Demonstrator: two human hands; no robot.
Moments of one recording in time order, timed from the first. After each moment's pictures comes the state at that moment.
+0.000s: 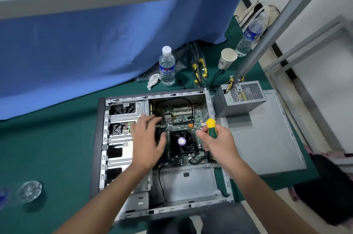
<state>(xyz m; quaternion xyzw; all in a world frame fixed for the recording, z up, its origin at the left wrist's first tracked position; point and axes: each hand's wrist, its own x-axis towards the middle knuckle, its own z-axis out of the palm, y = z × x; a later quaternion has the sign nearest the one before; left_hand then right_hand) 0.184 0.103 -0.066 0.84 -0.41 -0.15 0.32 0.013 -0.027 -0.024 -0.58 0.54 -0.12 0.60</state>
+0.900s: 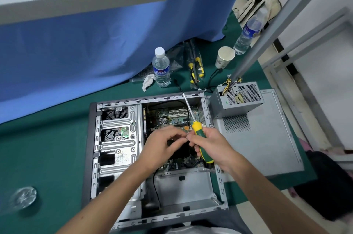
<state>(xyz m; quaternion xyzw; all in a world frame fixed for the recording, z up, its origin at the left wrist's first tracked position) 0.173 0.062 -0.032 0.70 -0.50 -0.33 0.40 0.023 -0.054 -0.016 -0.53 0.46 0.00 0.71</state>
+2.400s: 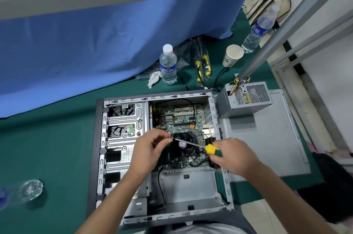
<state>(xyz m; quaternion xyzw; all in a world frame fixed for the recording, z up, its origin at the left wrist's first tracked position) 0.188 0.100 -0.053 0.78 -0.34 -0.30 0.43 -0.011 -0.070 -0.025 -0.90 0.30 0.23 0.23</state>
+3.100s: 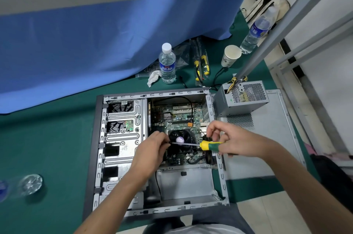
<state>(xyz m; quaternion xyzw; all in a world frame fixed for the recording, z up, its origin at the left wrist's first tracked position) 0.171 0.106 -0.059 0.82 -0.44 -0.25 0.25 -0.010 -0.100 0.022 -0.71 0.31 0.22 0.59</state>
